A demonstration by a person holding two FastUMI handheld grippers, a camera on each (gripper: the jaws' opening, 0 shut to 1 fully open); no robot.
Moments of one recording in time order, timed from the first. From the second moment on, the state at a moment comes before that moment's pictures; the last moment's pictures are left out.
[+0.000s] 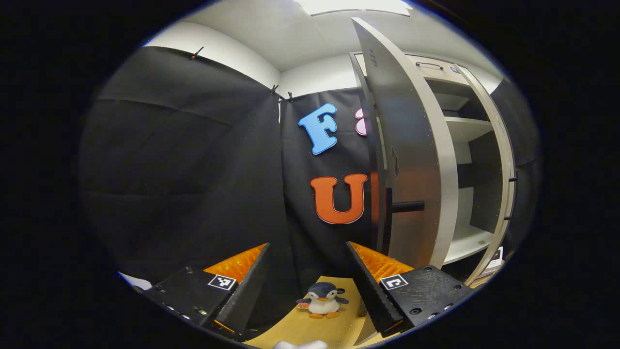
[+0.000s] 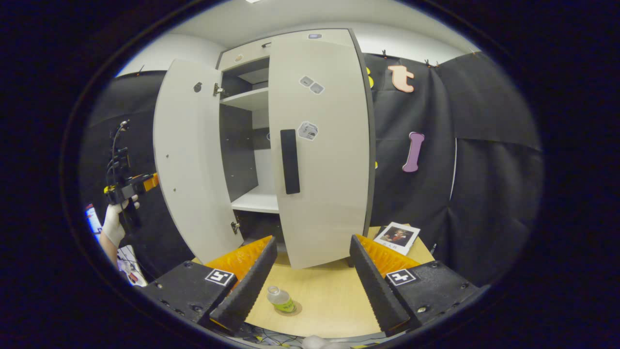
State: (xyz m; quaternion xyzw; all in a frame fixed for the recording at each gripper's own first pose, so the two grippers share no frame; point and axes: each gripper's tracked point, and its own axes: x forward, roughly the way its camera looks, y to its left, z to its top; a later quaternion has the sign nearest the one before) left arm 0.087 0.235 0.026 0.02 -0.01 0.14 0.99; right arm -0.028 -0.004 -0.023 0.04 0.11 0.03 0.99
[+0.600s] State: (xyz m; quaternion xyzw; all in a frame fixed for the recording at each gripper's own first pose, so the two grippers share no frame) left arm 0.088 0.177 0.031 0.02 -0.02 0.09 1.00; right arm -0.010 -0.013 -0.016 0.03 0.11 0.04 0.99
